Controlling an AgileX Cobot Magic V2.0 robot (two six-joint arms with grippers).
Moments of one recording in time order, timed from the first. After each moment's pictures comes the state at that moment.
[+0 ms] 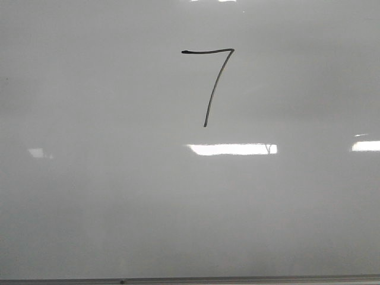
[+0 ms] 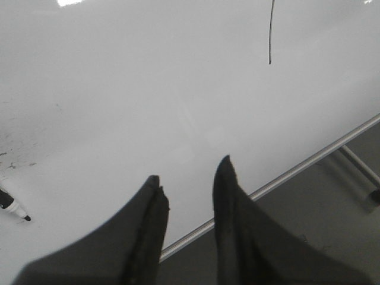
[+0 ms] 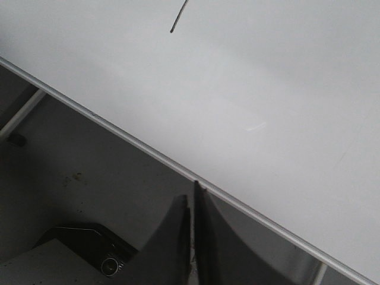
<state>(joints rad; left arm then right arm) -0.37 0.70 -0.86 -0.14 0.87 0.22 0.30 0.76 -0.89 0.23 0.98 -0.25</state>
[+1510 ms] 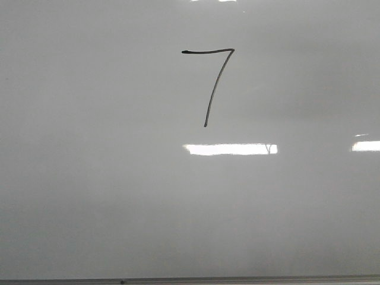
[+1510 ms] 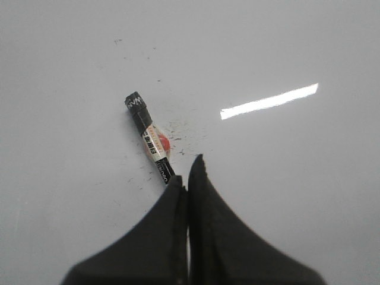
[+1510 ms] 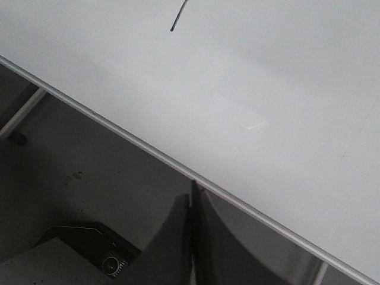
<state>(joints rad) -0.05 0.09 -0.19 0.03 0.30 0.21 0.30 0.76 -0.89 0.23 0.99 -0.24</state>
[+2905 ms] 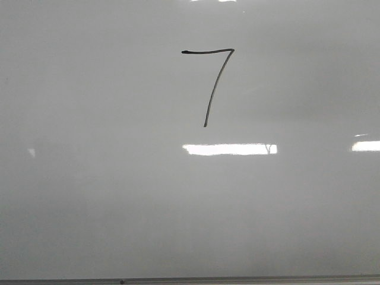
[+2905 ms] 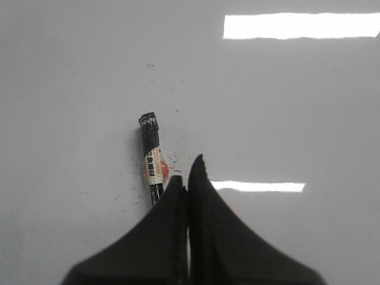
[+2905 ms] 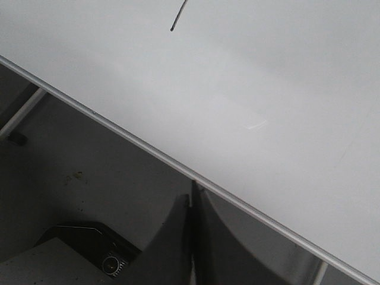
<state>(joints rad) 0.01 -0.01 0.01 0.03 0.00 -0.06 0.30 0.76 -0.89 0.23 0.99 -0.24</state>
